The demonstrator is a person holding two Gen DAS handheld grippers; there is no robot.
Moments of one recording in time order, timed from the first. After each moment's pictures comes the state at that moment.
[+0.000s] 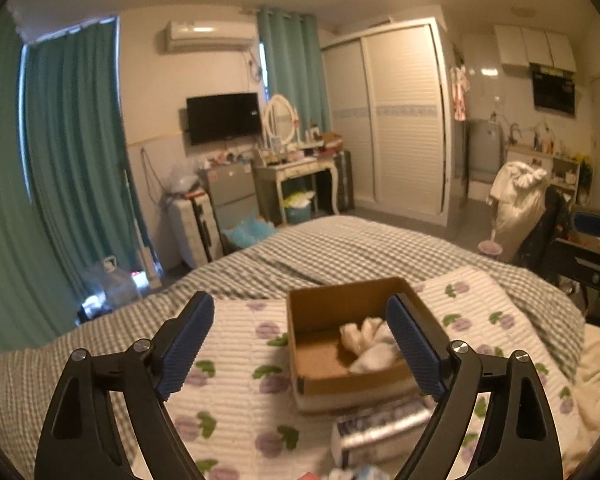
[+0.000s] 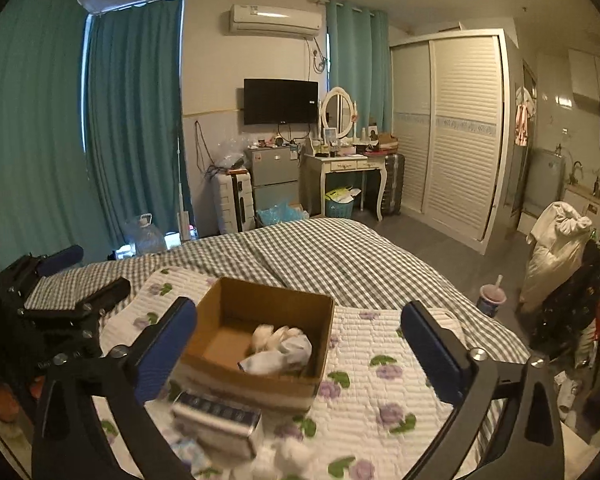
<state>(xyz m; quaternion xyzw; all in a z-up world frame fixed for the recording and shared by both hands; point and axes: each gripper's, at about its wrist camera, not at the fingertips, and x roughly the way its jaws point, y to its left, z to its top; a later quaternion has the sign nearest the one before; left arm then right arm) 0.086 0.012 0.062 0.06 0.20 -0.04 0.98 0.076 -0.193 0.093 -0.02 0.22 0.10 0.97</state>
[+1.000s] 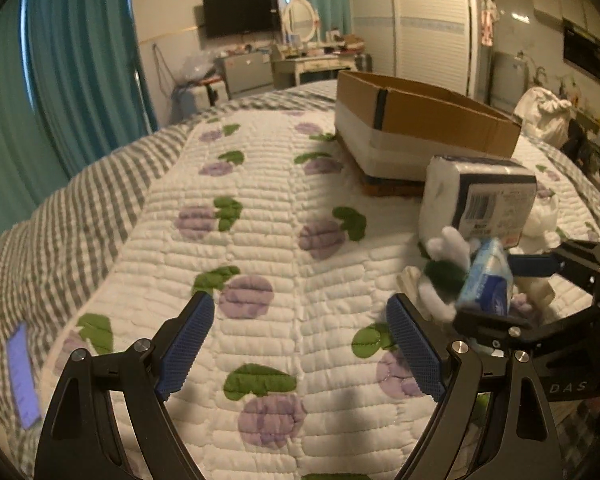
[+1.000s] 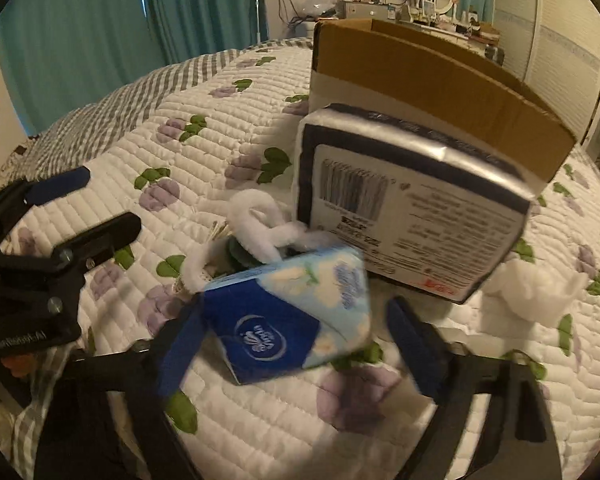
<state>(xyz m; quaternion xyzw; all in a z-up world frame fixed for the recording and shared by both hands) 0.049 0.091 -0.147 0.05 0.36 -0.01 0.93 0.088 -0.048 -0.175 -0.07 0.44 0.23 0.86</state>
